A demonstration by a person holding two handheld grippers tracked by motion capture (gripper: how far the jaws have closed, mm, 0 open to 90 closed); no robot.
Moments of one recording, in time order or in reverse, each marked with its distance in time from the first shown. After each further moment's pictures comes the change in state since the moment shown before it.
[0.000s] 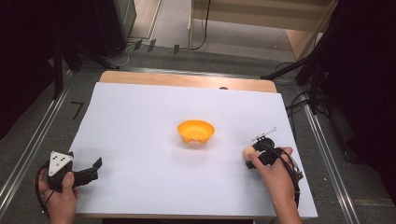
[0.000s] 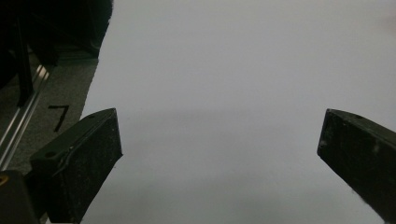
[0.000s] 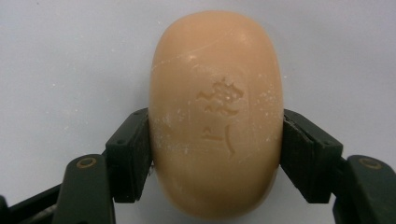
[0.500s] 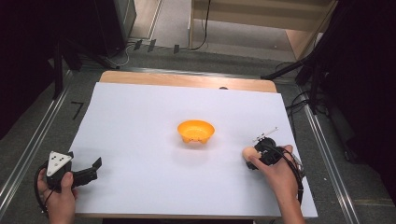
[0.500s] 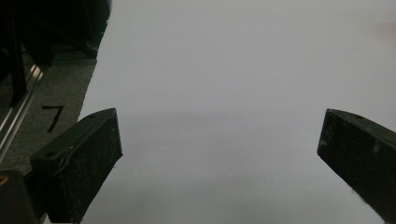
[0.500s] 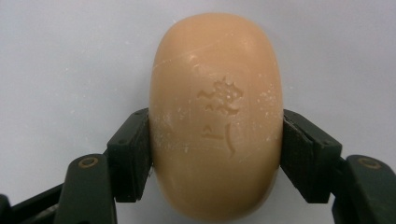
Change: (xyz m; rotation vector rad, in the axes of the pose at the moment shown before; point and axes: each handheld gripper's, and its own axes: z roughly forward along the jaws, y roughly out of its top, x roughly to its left) left arm 0.002 -0.001 -0.001 -0.014 -0.016 -0.020; right arm -0.009 -0.003 -0.001 -0.041 0.071 -0.112
